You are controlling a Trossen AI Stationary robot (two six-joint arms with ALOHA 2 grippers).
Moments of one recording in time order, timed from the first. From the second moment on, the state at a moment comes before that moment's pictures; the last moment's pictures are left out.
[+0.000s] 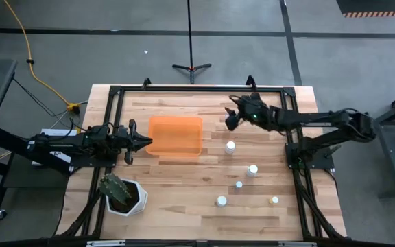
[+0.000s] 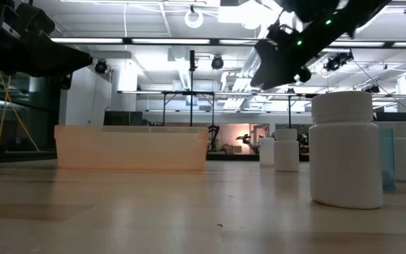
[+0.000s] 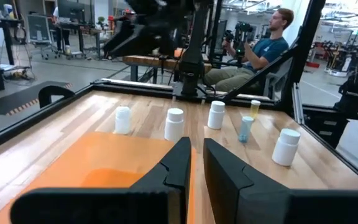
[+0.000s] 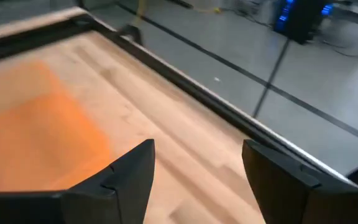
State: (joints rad) left arm 0.01 0.02 0.01 0.02 -0.04 -0.09; right arm -0.27 1.27 0.75 0.01 0.46 0.24
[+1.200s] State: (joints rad) left arm 0.01 0.02 0.01 0.02 -0.09 -0.14; right arm -0.36 1.68 1.18 -0.73 0.20 0.39
